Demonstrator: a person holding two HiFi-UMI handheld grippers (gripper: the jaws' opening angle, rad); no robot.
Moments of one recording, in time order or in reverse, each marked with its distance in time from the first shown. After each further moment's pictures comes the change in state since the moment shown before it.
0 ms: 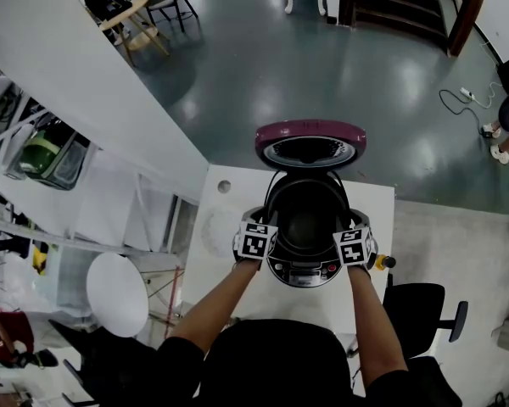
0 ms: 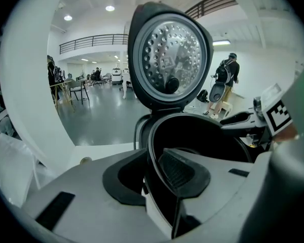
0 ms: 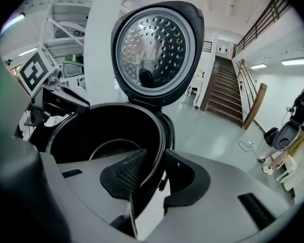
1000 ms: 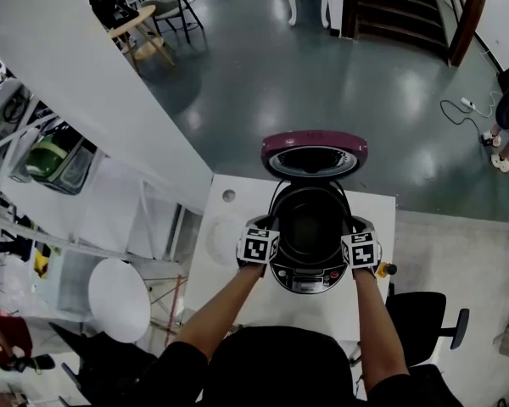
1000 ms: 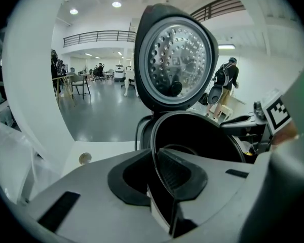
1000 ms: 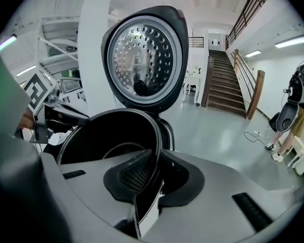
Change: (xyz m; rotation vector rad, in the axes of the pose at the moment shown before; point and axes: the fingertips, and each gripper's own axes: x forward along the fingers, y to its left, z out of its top) left arm -0.008 0.000 0.007 -0.068 0.004 -0.020; right arm -0.010 -0.009 0.014 0.118 -0.029 0.051
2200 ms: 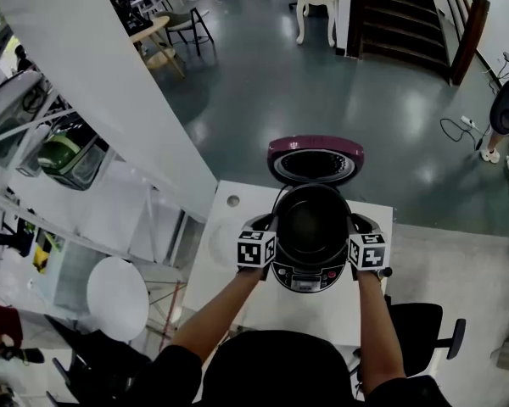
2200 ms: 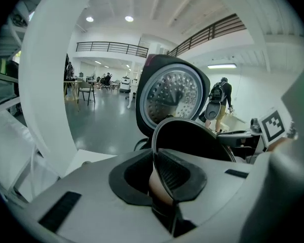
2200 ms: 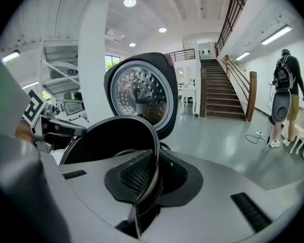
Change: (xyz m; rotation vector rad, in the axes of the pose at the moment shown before) left arm -0.070 -0.017 0.049 -0.083 -0.168 0.003; right arm -0.056 -0.003 0.055 0.092 -0.173 0.024
